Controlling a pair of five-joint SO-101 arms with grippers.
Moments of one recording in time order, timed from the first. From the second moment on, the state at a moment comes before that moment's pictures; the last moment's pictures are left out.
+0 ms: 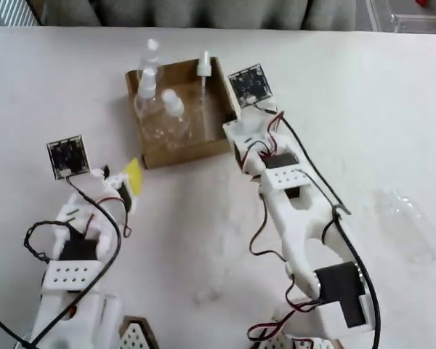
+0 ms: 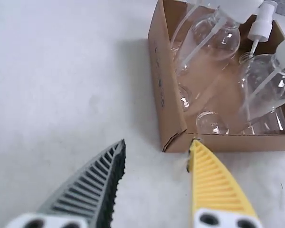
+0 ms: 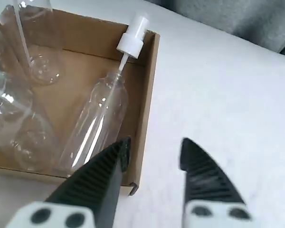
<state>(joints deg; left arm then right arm) -7.0 -56.2 83.5 16.5 16.2 -15.6 -4.7 35.3 10.1 13.4</state>
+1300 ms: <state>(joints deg) -7.1 -56.2 83.5 16.5 16.2 -15.7 19.9 10.6 28.8 13.4</state>
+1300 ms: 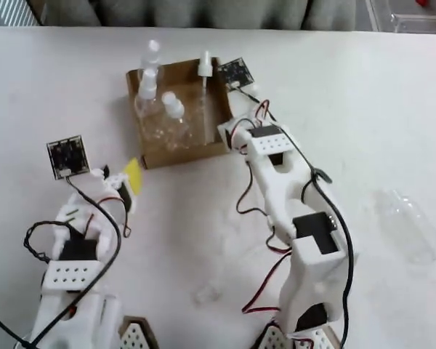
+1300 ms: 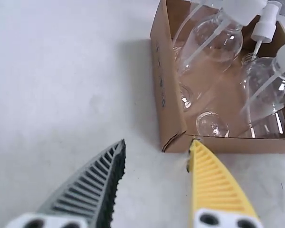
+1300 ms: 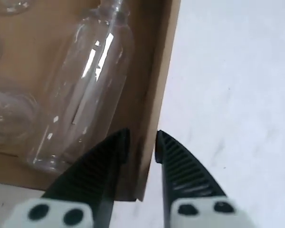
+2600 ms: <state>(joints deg) -7.1 -56.2 83.5 16.5 16.2 -13.0 20.0 2.3 53.2 23.1</state>
